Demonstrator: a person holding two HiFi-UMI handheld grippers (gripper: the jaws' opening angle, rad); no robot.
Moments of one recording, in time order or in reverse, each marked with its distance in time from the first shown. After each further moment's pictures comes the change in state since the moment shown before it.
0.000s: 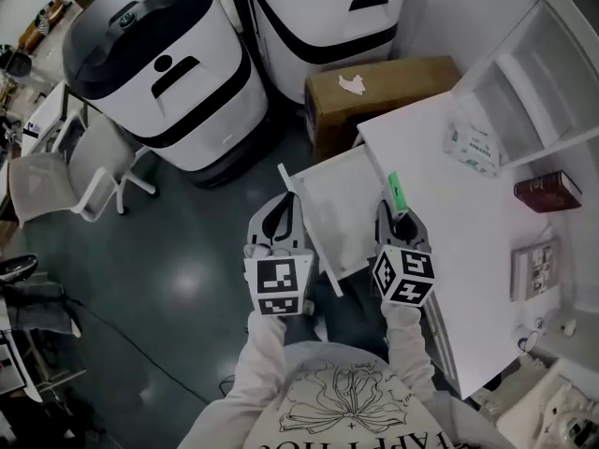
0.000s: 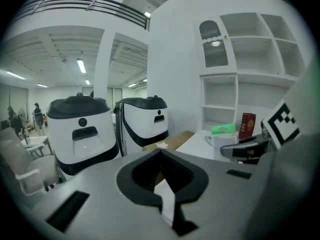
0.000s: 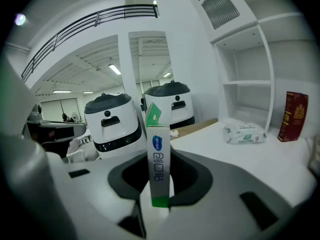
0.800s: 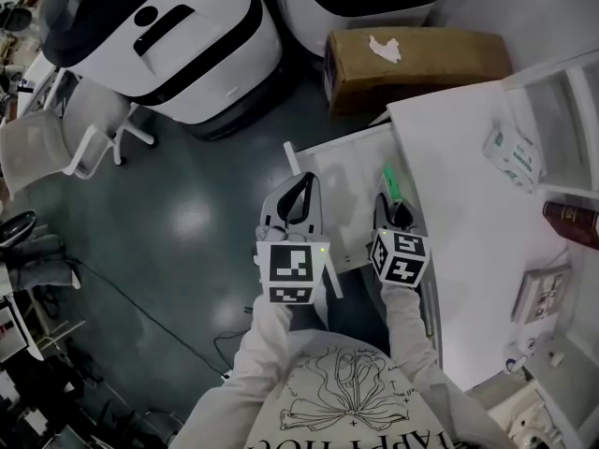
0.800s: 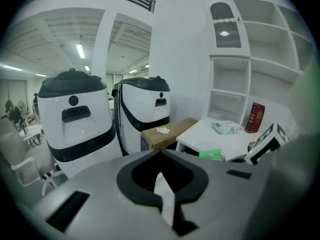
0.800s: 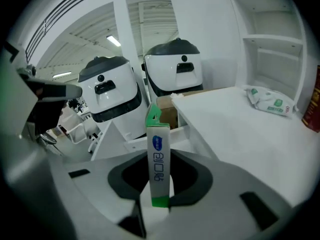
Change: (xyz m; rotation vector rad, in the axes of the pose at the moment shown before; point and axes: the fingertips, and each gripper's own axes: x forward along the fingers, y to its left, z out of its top) left arm 0.089 0.006 -0.058 -0.046 0.156 -0.004; right arm 0.115 -0.014 -0.115 -0.045 0.327 0.061
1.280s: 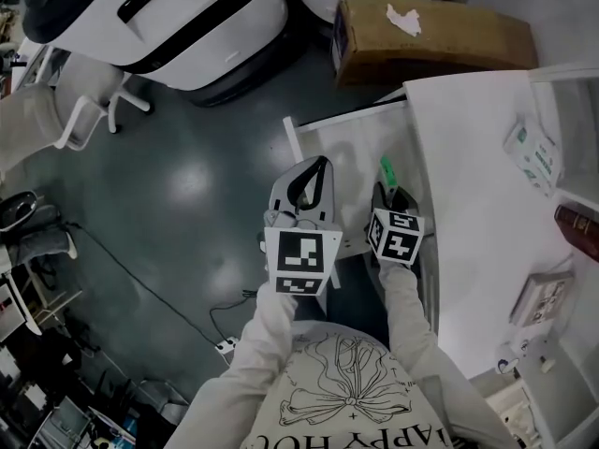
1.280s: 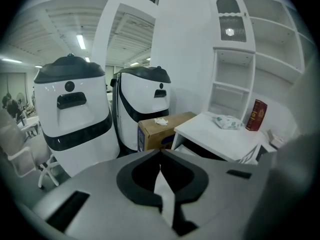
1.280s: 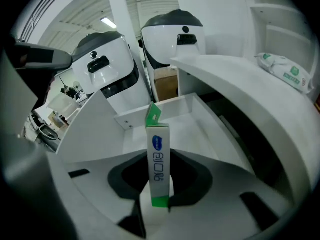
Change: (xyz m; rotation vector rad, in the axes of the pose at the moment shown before) left arm 0.032 -0.012 -0.032 -0.041 0.069 -0.015; right arm 0.060 -0.011 -0.075 -0.001 0.206 0.024
